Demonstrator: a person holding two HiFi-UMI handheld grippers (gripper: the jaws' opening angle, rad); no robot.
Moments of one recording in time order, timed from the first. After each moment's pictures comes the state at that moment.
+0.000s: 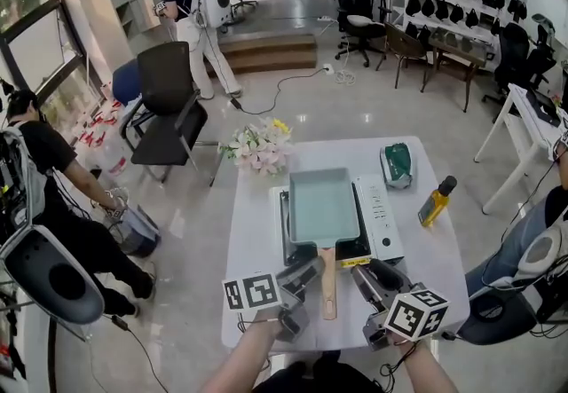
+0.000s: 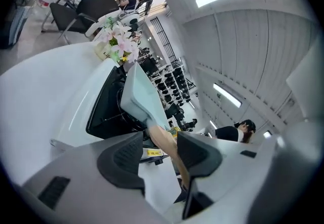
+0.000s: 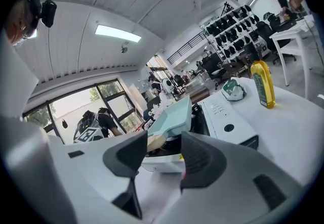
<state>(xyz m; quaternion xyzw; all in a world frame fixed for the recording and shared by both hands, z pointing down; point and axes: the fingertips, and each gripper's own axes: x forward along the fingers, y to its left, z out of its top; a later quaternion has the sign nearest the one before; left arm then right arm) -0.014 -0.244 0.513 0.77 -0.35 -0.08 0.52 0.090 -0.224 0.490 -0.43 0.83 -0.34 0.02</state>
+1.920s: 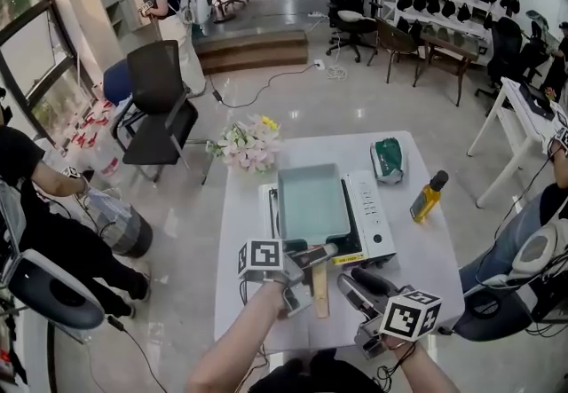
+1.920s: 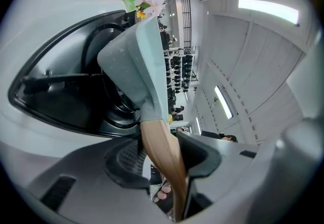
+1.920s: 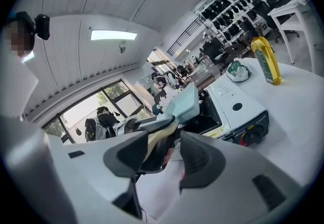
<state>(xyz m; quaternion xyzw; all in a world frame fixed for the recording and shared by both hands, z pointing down) 0.048 -0.264 0.530 0.70 -0.21 -0.07 0.68 0.075 -0.201 0.495 -0.37 0.84 -0.41 0.02</state>
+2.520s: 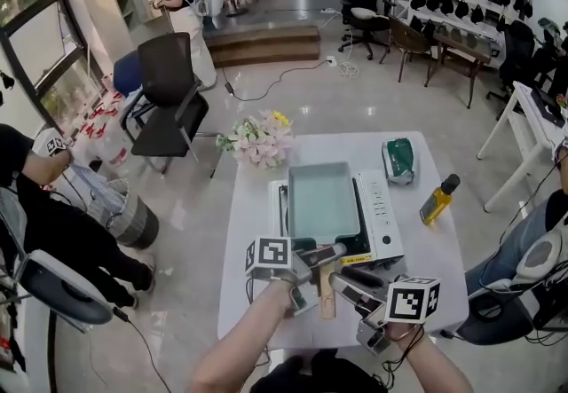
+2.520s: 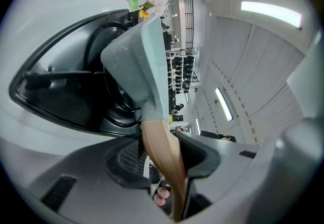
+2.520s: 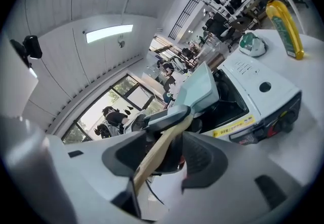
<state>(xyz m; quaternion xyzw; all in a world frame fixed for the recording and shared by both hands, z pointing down) 0.047 -0.266 0.532 0.69 -0.20 -0.07 0.69 0.037 -0.206 0.494 -0.26 0.84 -0.48 0.01</state>
